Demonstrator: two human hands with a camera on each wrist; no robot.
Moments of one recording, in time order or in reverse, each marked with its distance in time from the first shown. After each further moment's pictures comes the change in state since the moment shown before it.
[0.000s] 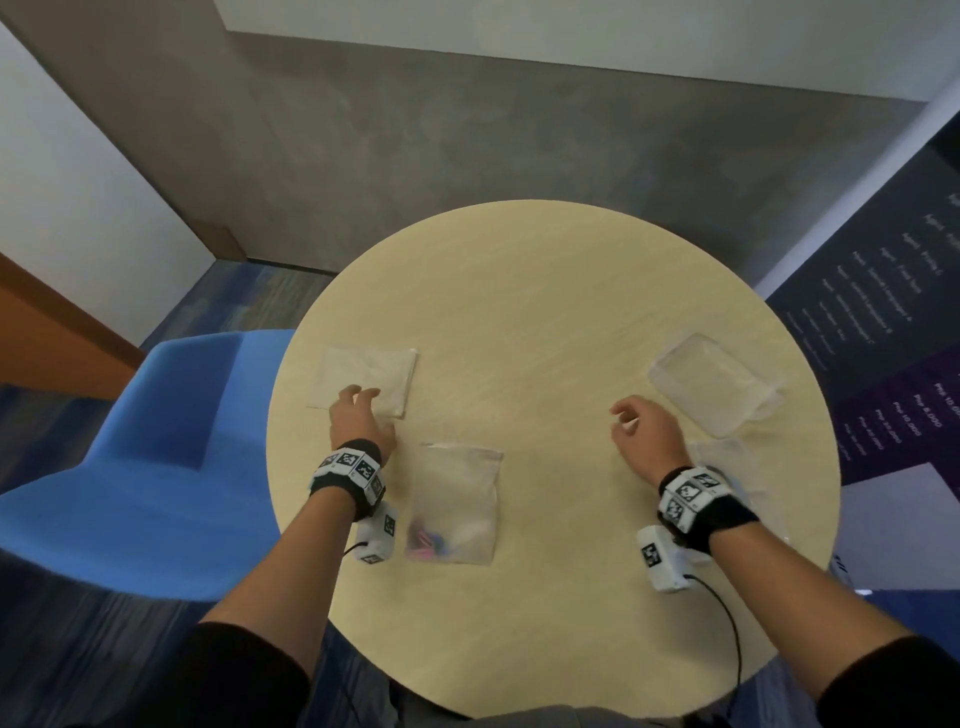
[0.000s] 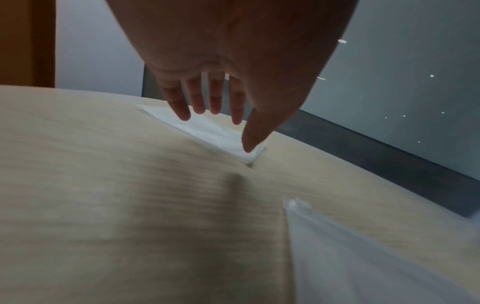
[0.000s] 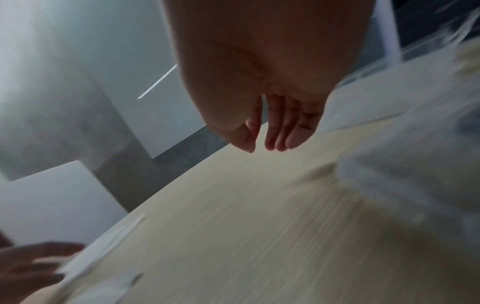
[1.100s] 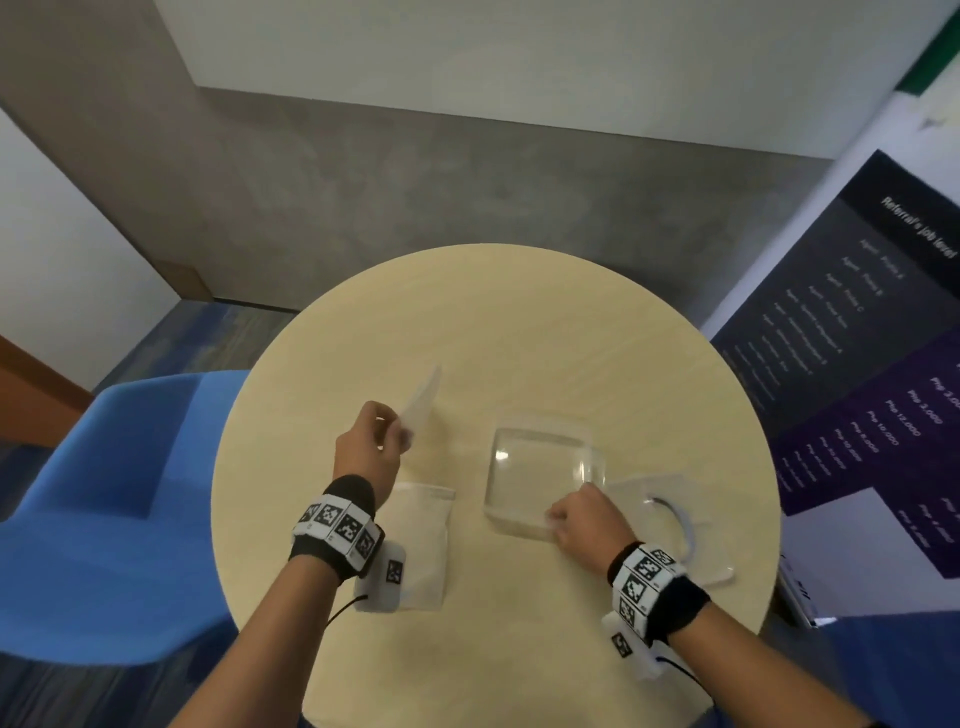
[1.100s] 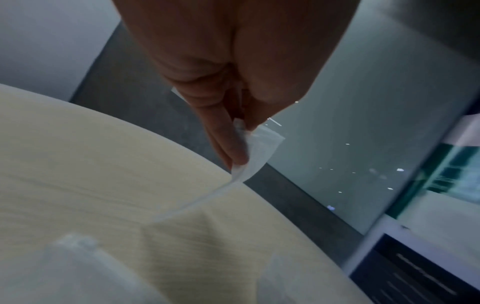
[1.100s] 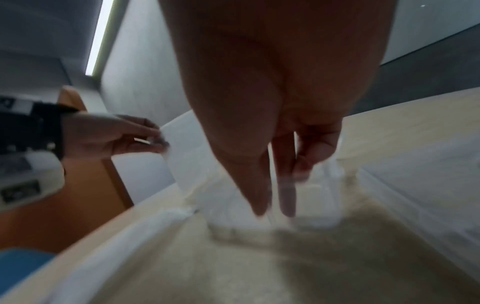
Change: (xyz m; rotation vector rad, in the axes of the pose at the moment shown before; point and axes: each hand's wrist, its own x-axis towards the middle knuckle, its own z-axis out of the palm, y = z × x) left_hand -0.063 0.091 -0.012 -0.557 0.048 0.192; right_hand -0.051 0.013 0.003 -0.313 -0.338 -0.132
